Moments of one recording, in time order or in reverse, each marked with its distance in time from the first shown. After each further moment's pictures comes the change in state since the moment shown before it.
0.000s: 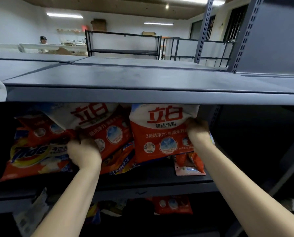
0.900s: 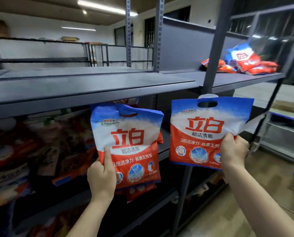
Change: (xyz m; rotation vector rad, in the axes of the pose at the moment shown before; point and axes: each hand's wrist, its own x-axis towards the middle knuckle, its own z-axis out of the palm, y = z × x) left_hand -0.115 -0.009 -0.065 -0.061 -0.956 0.139; right_hand -0.172 0.038 -0.176 -0.031 0.953 0.081
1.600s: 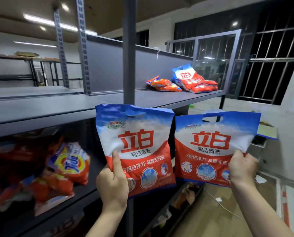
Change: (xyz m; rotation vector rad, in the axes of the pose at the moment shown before) left_hand -0.060 0.090 0.328 -0.255 -0.144 0.063; right_hand 0.279 0.055 -0.134 0.081 0.265 -0.007
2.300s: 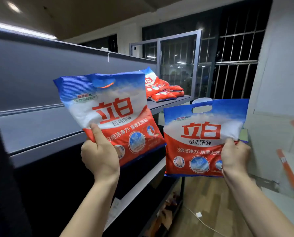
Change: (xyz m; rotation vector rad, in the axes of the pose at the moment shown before) left_hand 0.097 0.004 0.315 -0.096 0.259 0.068; right_hand 0.275 0.018 0.035 0.040 0.159 -0.164
